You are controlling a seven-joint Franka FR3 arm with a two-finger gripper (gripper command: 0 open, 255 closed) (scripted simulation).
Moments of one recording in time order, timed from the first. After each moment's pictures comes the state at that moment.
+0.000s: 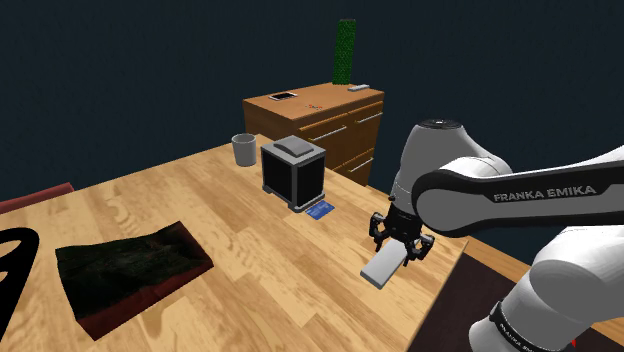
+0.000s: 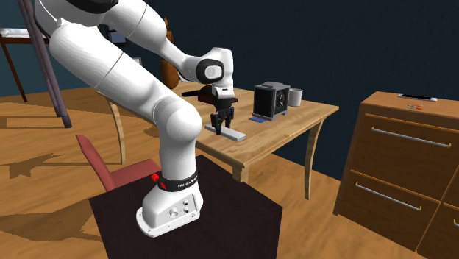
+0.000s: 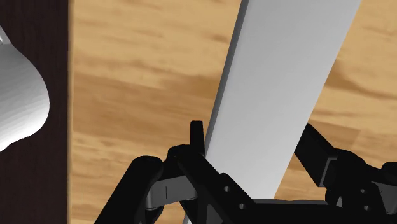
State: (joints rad) arm -0.19 -0.80 0.65 -2.95 0.58 2.20 1.25
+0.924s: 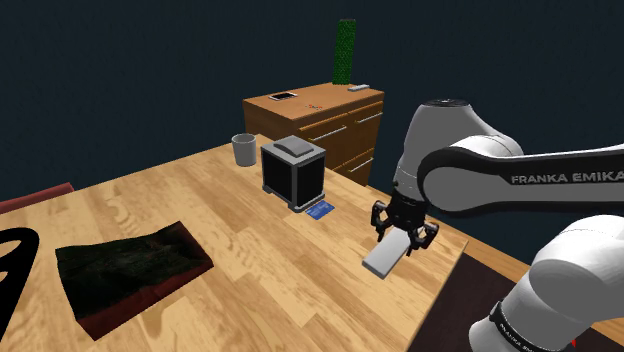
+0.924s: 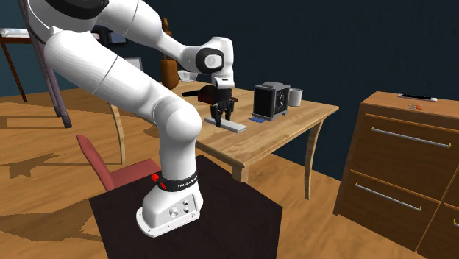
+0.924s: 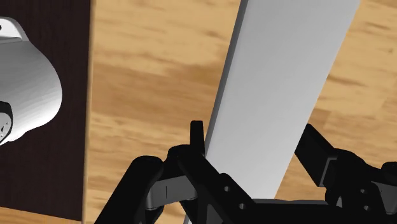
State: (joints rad) arm -0.20 -0.87 0.60 -2.89 0.53 2.07 1.26
